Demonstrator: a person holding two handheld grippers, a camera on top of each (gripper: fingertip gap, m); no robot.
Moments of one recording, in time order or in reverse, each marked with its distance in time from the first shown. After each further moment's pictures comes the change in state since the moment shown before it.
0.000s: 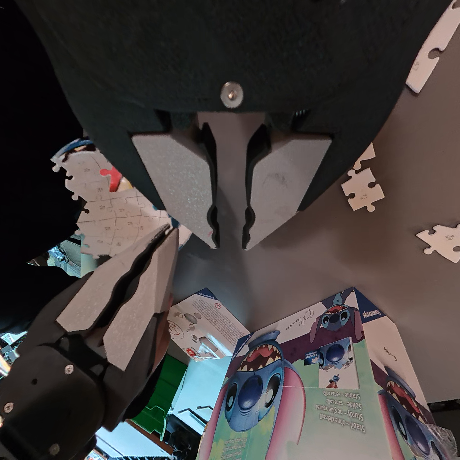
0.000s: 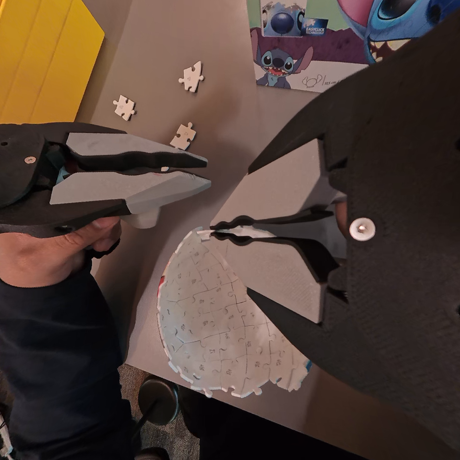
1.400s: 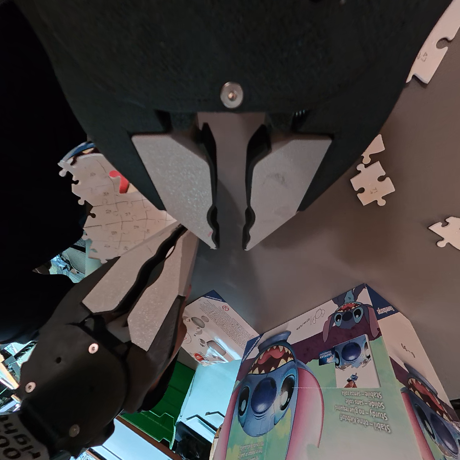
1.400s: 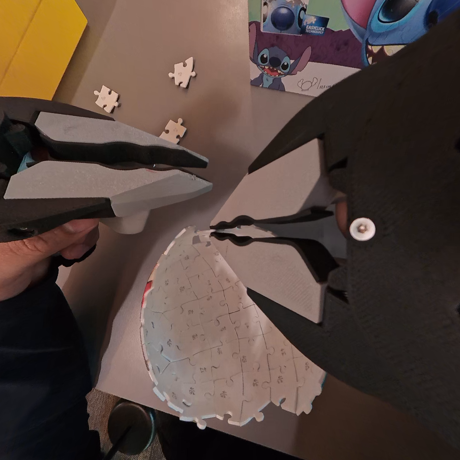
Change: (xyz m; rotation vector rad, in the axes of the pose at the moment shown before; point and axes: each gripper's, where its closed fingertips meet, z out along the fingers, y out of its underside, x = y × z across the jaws) left arm 0.009 0.001 0.002 -0.015 0.020 0.026; right arm 0.001 0.012 0.013 -0.095 0.036 -0.035
